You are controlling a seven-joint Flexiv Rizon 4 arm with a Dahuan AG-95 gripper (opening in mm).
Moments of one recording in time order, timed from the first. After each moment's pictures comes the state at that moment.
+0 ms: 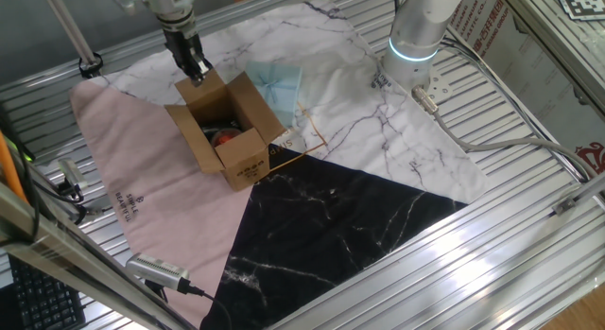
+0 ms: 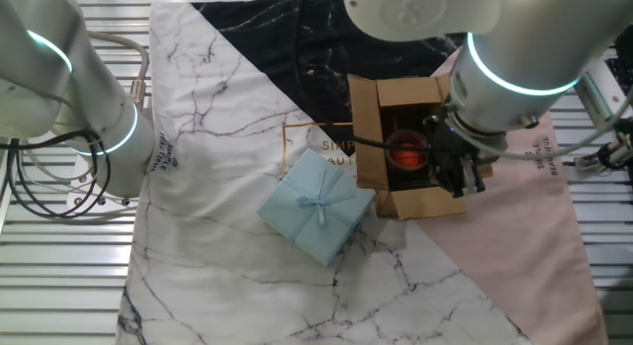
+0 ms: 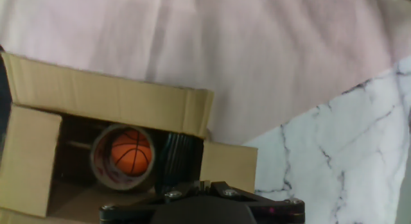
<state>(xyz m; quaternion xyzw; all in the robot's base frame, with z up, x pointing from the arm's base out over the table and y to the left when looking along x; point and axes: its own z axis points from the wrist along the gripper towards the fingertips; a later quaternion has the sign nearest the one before) 0.537 -0.108 0.190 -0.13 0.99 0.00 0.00</state>
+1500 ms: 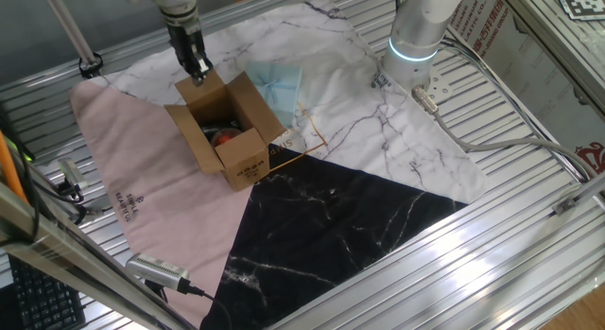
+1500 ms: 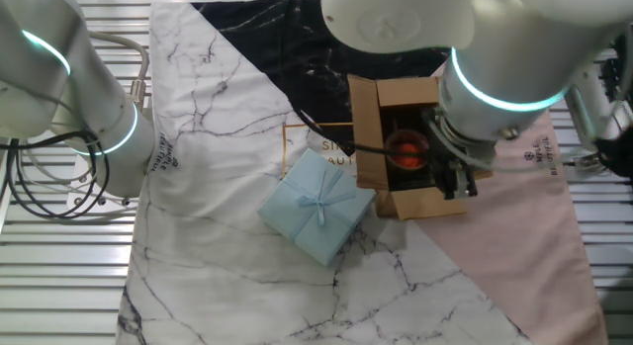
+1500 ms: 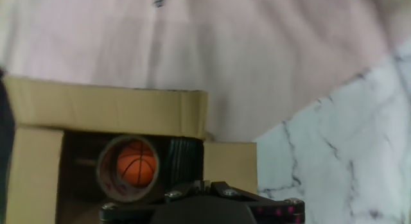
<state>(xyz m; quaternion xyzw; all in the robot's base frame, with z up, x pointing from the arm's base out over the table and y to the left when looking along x) 0.538 -0.108 0.189 -0.03 1.00 0.00 0.03</state>
